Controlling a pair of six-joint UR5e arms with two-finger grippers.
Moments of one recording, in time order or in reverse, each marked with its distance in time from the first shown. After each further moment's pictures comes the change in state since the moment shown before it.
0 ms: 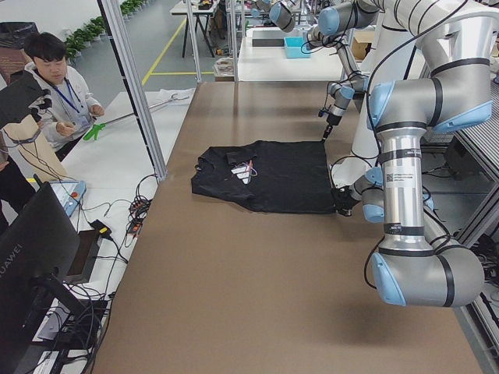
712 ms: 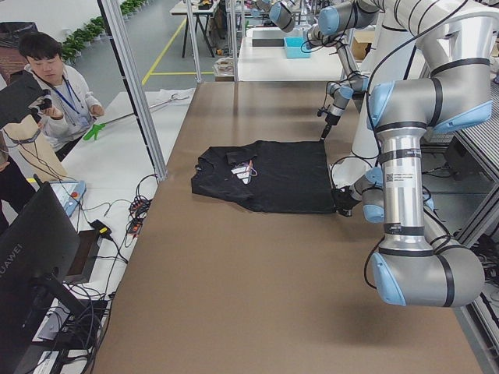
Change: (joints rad) left arm 0.003 0.002 0.001 0.001 0.002 -0.002; right arm 0.012 -0.003 -0.003 0.004 0.002 -0.001
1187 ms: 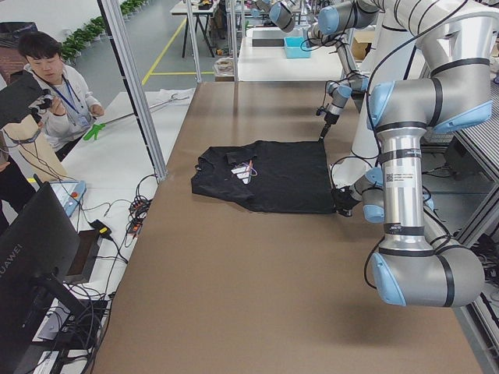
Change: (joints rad) left arm 0.000 0.000 0.000 0.000 0.000 -0.001; right arm 0.015 -0.018 0.000 0.035 0.018 -0.007
